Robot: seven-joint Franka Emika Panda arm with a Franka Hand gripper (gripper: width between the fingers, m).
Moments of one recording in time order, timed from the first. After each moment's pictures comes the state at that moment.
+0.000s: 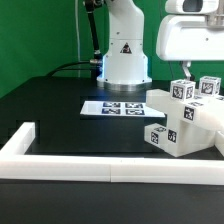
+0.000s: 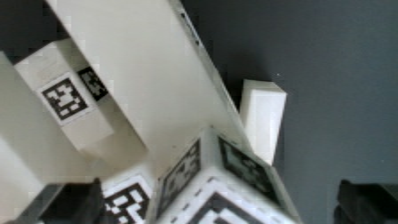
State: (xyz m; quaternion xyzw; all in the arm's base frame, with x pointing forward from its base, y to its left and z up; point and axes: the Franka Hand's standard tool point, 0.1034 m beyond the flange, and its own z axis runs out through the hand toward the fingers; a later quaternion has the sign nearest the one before) arm 0.518 0.124 0.115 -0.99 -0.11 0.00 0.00
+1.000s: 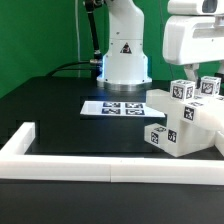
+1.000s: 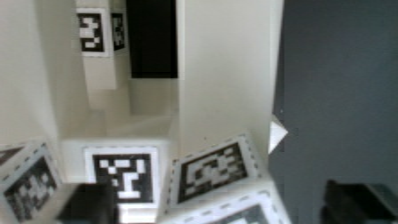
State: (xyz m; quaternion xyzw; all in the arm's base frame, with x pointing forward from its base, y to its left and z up) arm 0.518 0.120 0.114 -0.96 -0.29 0.00 0.00
